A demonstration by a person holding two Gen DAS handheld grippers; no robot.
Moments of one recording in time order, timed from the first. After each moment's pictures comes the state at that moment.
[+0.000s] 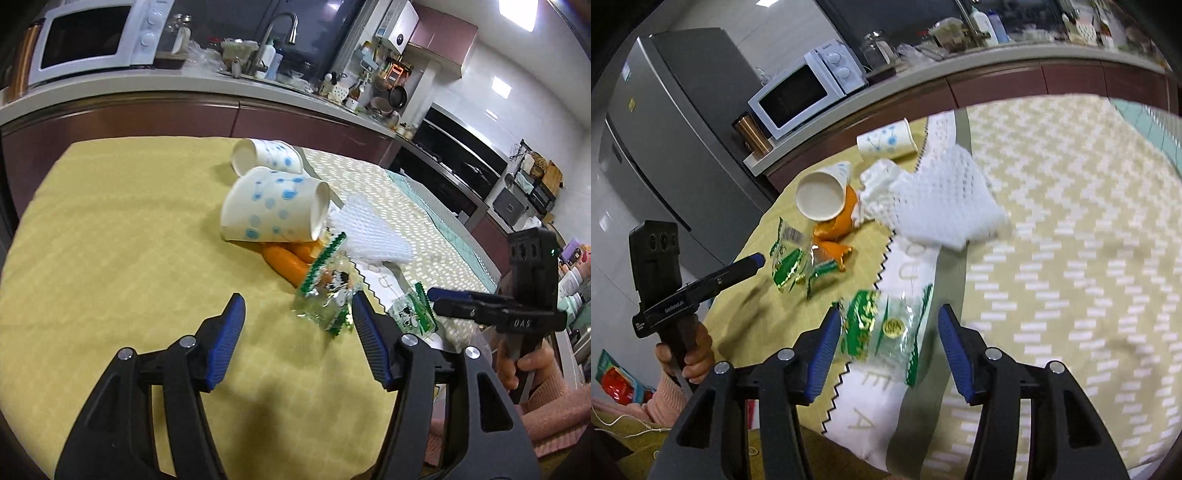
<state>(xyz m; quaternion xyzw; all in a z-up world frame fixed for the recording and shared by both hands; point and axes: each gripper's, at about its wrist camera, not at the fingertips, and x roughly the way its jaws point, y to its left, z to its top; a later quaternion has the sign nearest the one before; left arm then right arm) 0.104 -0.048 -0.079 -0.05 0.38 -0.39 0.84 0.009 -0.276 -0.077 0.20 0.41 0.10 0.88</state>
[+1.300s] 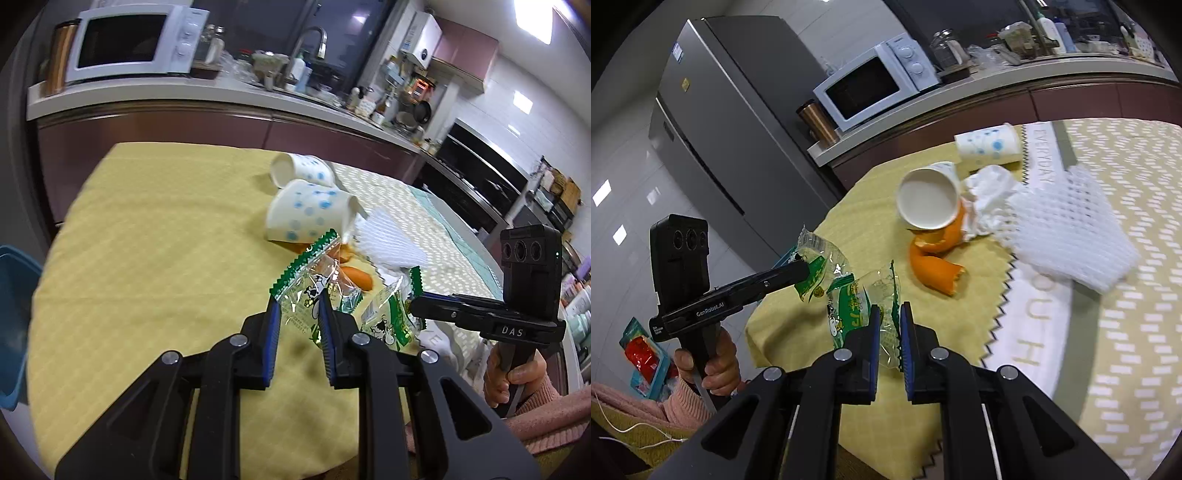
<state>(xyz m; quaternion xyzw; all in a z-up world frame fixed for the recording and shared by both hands) 0.080 -0.005 -0.063 -0.06 0.37 -0.32 0.87 0.035 -0.215 -0.064 0.19 0.37 0.22 0.88</state>
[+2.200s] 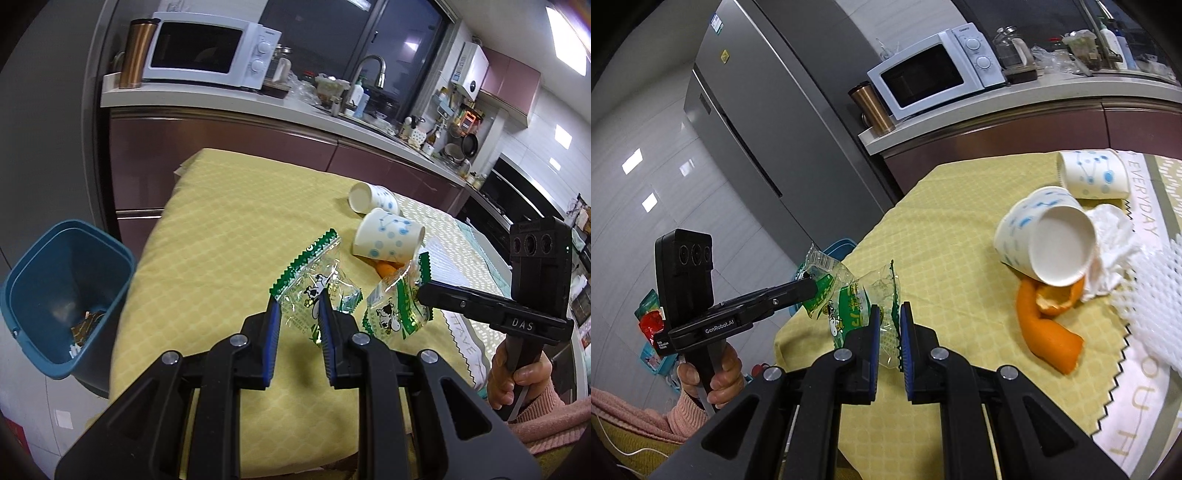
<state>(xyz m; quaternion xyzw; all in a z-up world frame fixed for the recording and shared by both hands) 0.060 0.086 -0.047 -0.10 0.36 -0.22 0.90 0.080 -0.145 -0.046 0.16 0.36 0.31 0.87</state>
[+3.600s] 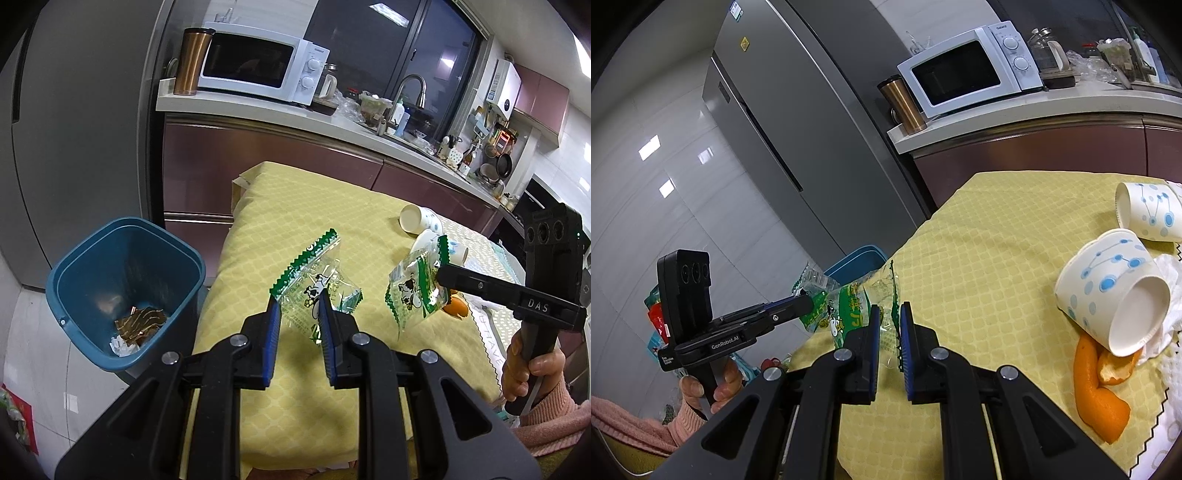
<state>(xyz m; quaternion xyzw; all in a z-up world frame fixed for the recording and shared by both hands) 0.051 0.139 -0.039 -0.10 0.34 -0.15 0.92 0.118 -0.103 -0.037 0.14 0.36 0.35 0.85</state>
